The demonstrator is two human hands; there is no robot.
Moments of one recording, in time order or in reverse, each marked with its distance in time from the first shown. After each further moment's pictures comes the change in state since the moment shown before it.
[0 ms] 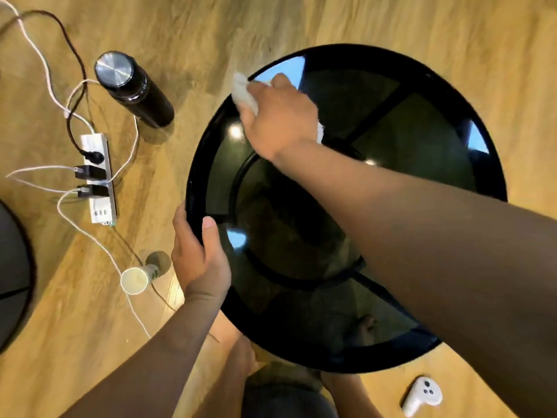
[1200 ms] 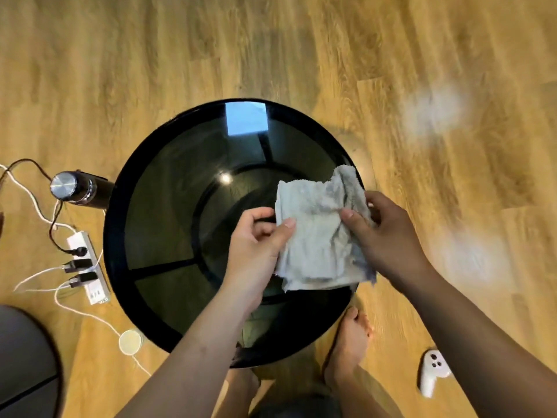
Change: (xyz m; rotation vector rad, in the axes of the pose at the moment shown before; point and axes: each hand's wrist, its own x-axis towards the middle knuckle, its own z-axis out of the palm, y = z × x) left_hand -0.153 0.175 0.114 -0.115 -0.717 -0.108; right_hand -0.298 0.235 -0.077 1.075 0.172 0.693
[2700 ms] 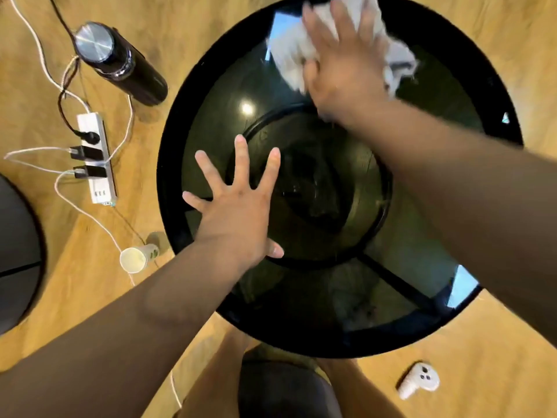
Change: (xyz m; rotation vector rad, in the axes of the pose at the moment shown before) left_hand 0.073 -0.048 -0.157 1.291 -0.083 -0.094; right_hand 0.177 -0.098 0.256 -1.100 -0.015 -0.647
